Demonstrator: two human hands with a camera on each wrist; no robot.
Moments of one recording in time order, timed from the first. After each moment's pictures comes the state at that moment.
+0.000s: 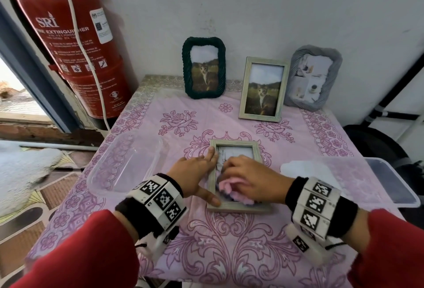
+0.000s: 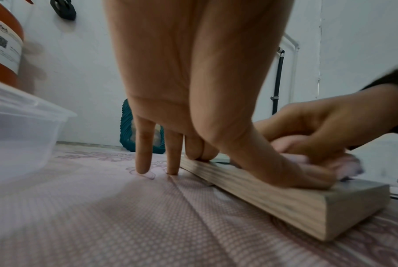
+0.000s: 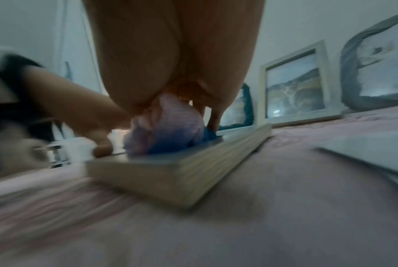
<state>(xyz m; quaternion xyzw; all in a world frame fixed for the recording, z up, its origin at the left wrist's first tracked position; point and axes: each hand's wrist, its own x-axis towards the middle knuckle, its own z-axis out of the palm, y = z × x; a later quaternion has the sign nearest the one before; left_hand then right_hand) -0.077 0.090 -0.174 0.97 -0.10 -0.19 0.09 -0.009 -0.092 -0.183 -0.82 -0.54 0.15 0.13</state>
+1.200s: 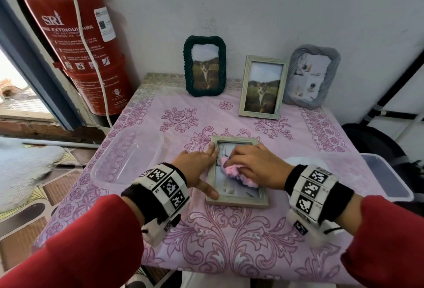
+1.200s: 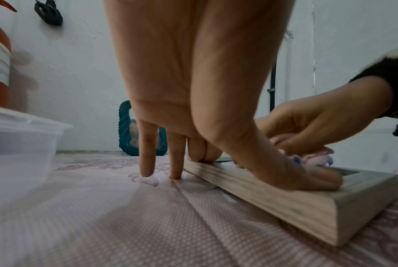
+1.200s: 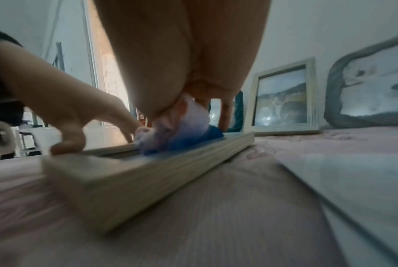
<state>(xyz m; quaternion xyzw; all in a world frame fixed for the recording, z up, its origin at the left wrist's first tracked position) -0.075 0.086 -0.167 0.97 -0.10 -0.21 0.04 0.000 -0.096 -0.174 -0.86 -0.50 0.11 0.01</state>
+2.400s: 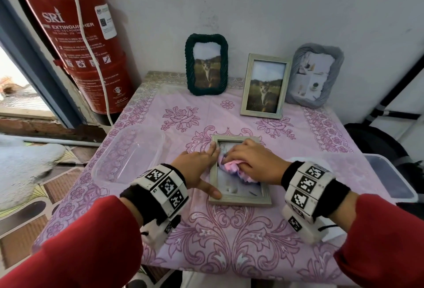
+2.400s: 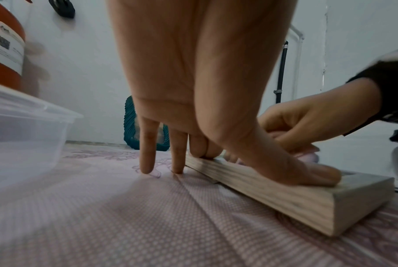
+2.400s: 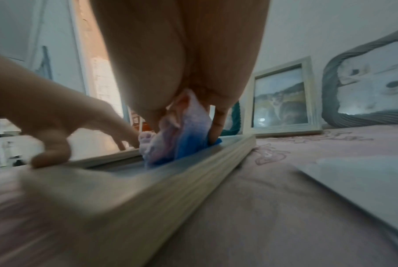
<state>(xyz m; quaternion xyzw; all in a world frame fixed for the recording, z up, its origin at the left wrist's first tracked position) -0.076 0.091 -0.173 0.97 -0.10 -0.21 0.07 0.010 -0.083 -0.179 -0.86 -0.49 0.13 0.09</state>
